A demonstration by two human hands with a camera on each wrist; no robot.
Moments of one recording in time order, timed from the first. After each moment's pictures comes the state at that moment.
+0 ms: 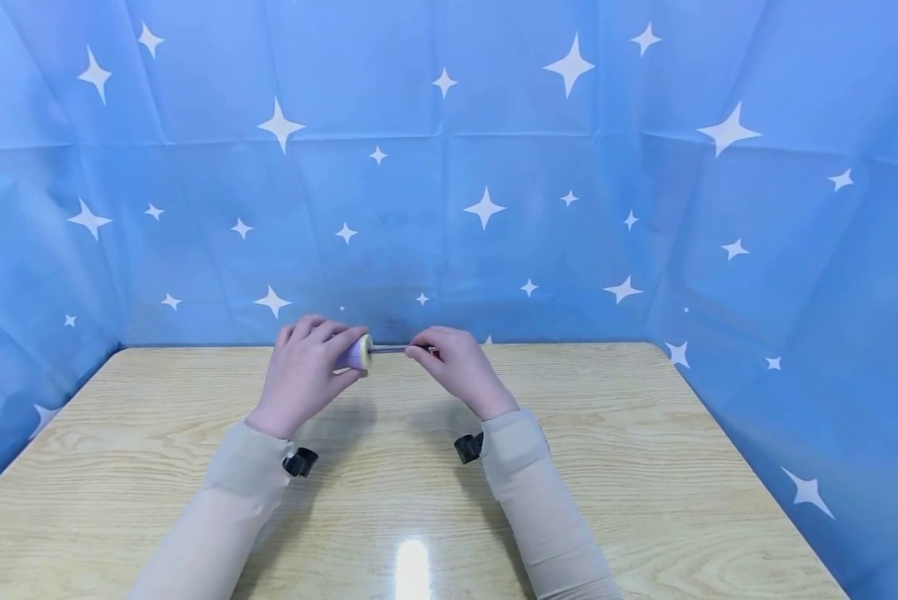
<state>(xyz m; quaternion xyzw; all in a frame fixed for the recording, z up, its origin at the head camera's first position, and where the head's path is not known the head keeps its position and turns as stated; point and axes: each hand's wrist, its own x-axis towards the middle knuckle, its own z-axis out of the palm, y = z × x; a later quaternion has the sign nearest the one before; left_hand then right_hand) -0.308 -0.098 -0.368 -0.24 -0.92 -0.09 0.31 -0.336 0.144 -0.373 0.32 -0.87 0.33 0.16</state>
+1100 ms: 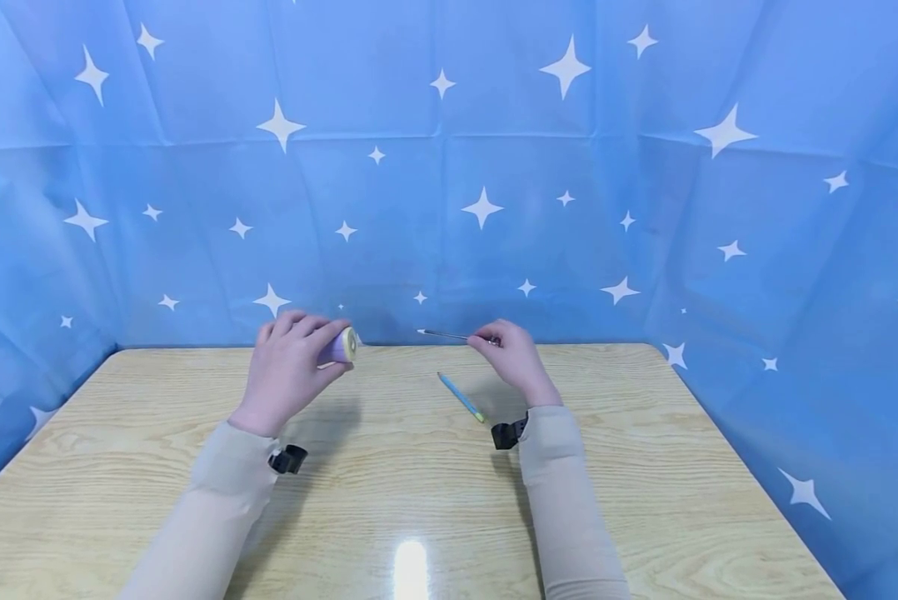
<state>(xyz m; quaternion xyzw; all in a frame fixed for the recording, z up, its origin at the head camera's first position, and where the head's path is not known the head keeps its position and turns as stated) -0.306 -0.109 -0.362 -0.22 -0.92 -0.13 0.31 -0.362 0.219 -0.391 0.17 -0.89 0.40 0.11</state>
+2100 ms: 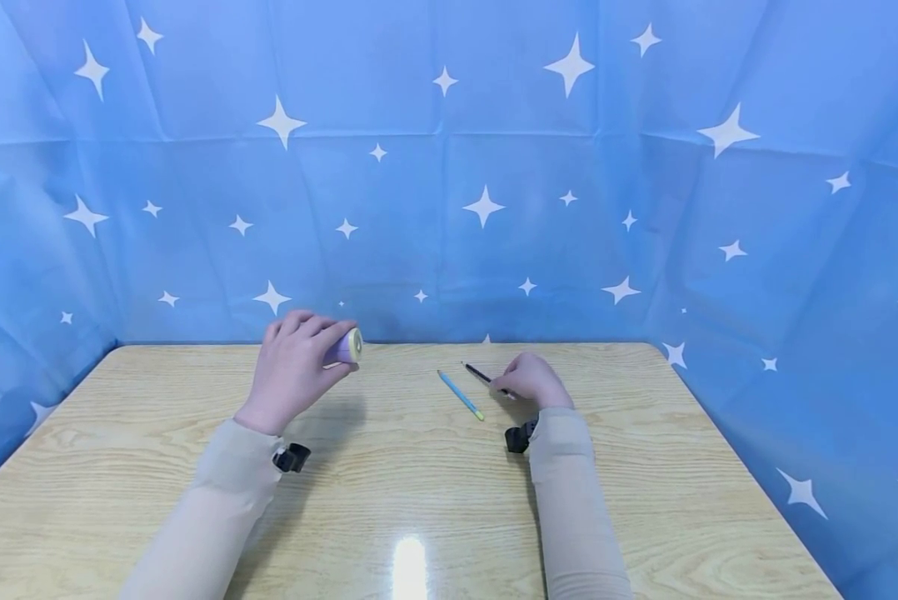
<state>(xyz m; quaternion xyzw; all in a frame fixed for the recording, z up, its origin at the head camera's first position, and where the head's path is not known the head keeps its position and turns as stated) -0.307 -0.105 -0.363 -0.23 -0.92 -0.11 0.31 -0.366 0.251 -0.423 0.05 -0.93 0.34 -0.11</state>
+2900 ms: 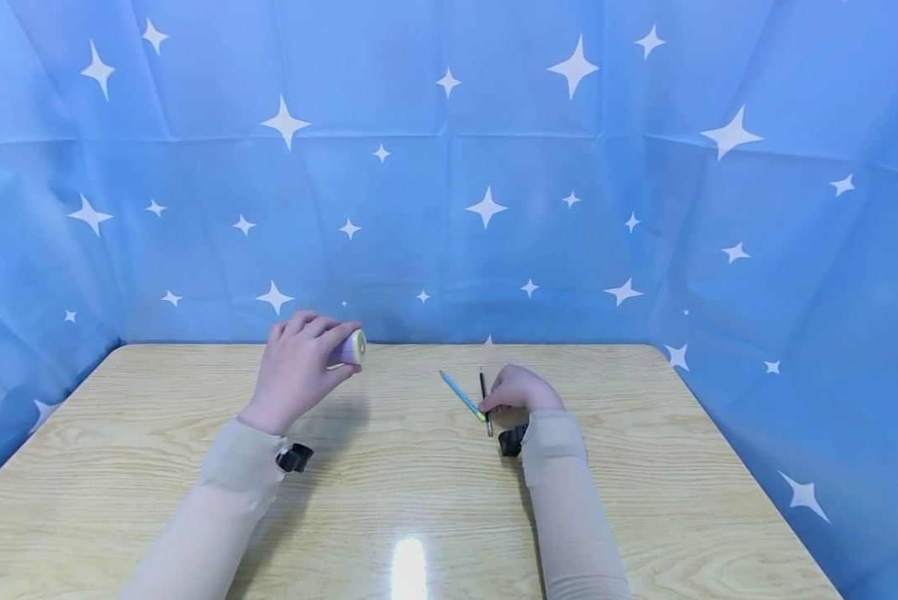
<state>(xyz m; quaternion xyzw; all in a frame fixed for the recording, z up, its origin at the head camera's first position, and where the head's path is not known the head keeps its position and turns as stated) -0.309 -0.104 -0.364 -0.23 -0.92 -0.12 0.30 -0.361 0.232 -0.419 0.09 -0.92 0.31 -0.21</state>
